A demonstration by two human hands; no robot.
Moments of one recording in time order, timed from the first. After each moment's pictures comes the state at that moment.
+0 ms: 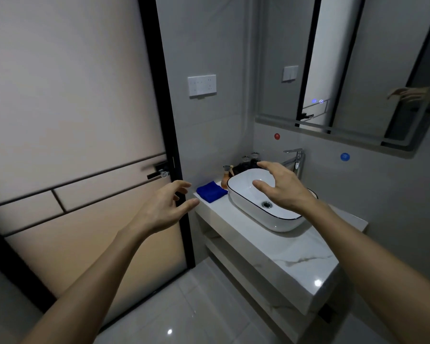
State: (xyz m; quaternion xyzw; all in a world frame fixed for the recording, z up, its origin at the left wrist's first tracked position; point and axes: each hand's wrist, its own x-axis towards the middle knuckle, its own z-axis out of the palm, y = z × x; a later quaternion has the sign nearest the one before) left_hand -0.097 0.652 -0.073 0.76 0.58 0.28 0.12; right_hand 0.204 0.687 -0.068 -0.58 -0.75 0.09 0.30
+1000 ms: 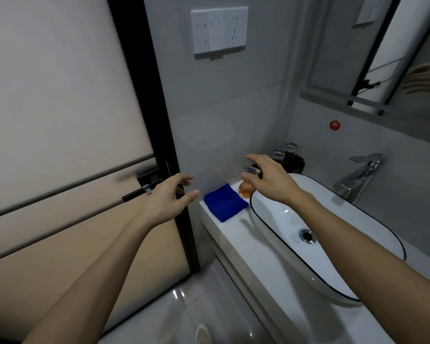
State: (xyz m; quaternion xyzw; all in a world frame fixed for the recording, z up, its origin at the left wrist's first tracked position) left_hand -0.139 1.047 -0.164 0.71 0.62 0.27 0.20; right_hand 0.132 1.106 -0.156 -0.56 -0.77 0.20 0.24
